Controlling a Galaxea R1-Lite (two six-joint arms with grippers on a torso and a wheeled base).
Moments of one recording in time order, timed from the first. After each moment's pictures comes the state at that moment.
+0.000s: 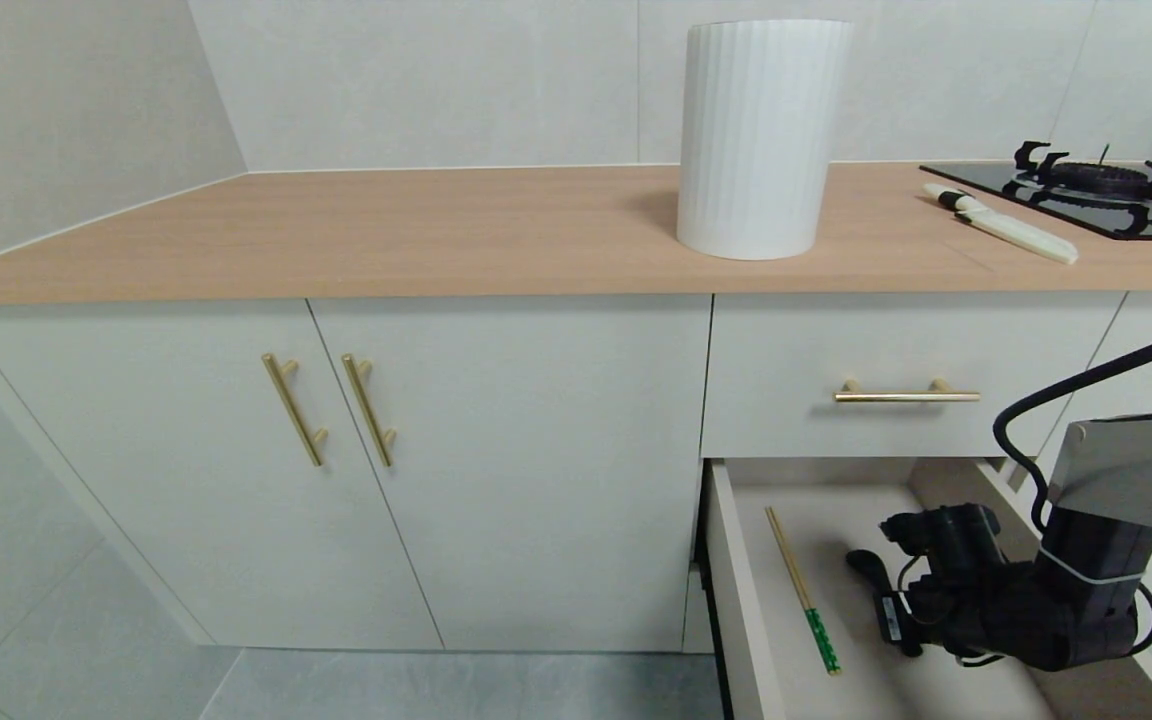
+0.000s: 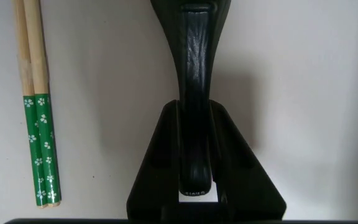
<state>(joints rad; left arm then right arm) 0.00 0.00 0.00 0.00 0.04 -0.01 0.13 2.37 -0.65 -0.79 -0.09 0.08</state>
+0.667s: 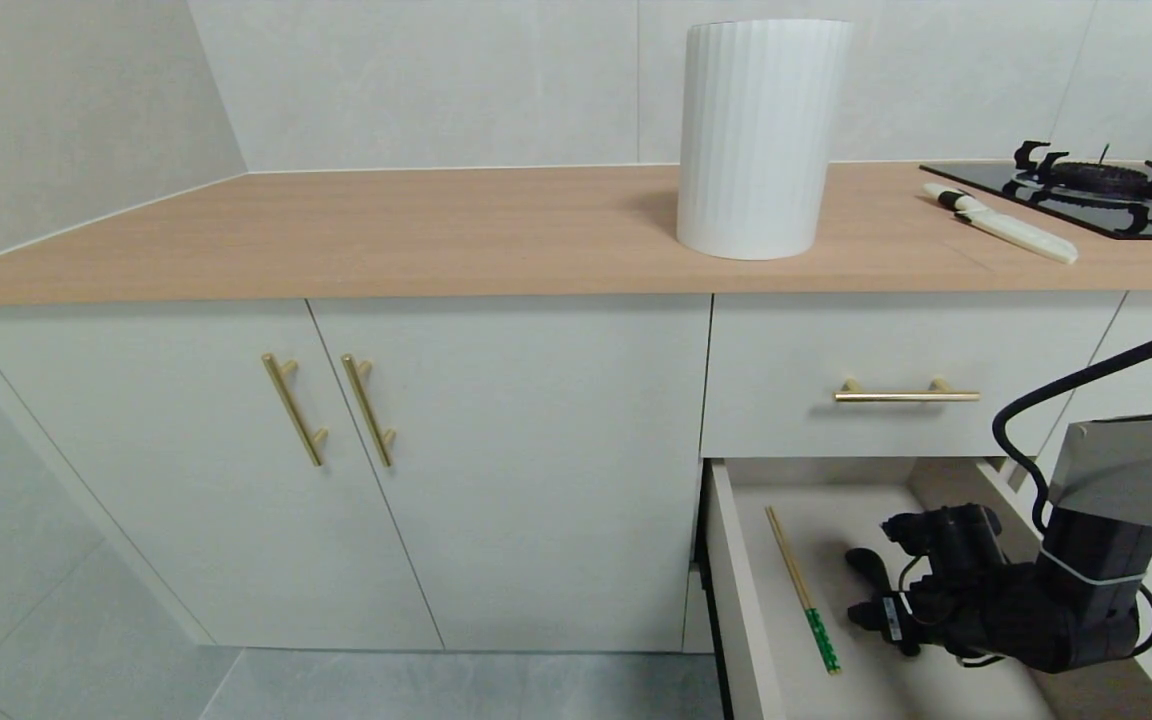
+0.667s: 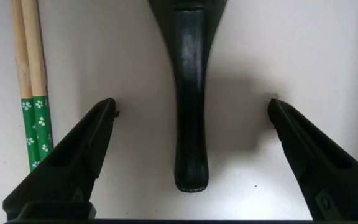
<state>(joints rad) 0.00 0.00 0.00 0.00 0.04 -0.01 0.13 2.36 -0.64 -0.81 -0.10 0.08</state>
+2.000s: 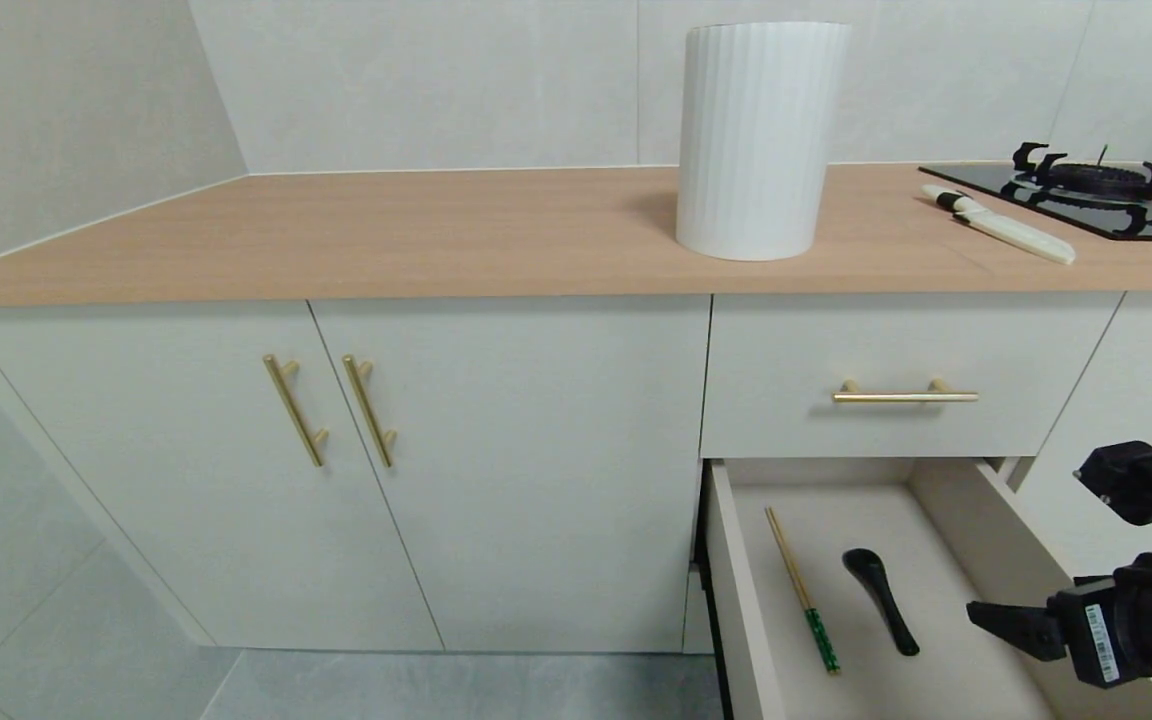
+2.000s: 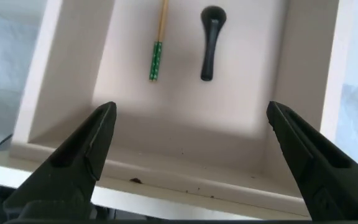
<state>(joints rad) 0.00 0.00 0.00 0.00 0.04 -0.01 0.33 1.27 -0.51 -0.03 -0.14 0.08</state>
